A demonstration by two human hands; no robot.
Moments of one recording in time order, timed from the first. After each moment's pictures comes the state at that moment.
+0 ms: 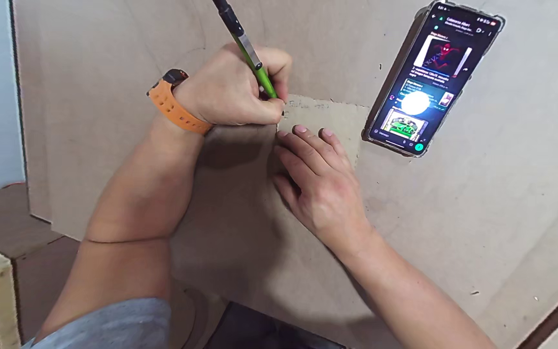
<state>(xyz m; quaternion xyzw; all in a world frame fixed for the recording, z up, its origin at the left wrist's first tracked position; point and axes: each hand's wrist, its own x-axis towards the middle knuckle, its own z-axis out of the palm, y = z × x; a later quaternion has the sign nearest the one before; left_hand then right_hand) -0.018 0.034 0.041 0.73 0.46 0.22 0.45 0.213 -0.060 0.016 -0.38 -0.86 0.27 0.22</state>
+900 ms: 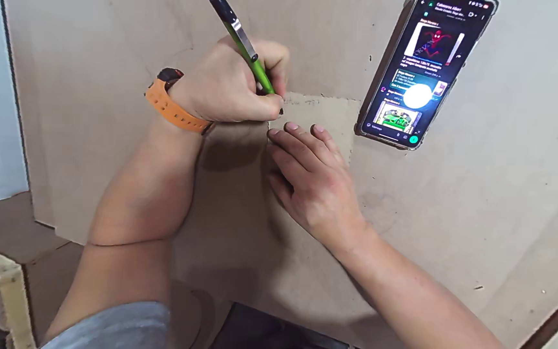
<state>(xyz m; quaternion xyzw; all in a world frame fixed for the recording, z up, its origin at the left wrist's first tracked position) -0.006 0.041 0.040 0.73 0.44 0.23 0.47 0.212 -0.061 0.014 -0.38 -0.84 0.29 0.25</state>
